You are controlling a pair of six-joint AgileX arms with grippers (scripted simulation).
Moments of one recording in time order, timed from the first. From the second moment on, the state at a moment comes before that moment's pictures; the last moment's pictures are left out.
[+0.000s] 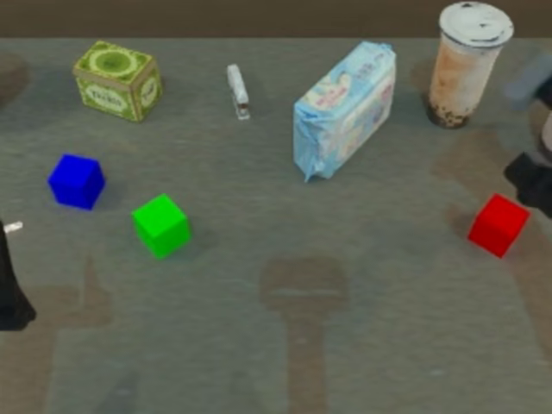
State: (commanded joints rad) left arm 0.00 0.00 0.00 0.00 0.00 0.00; right arm 0.15 1.68 1.31 -0.92 0.00 -0.56
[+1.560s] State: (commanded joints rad) left arm 0.00 0.00 0.00 0.00 0.00 0.00; right arm 0.18 2.19 1.43 -0.81 0.00 -0.68
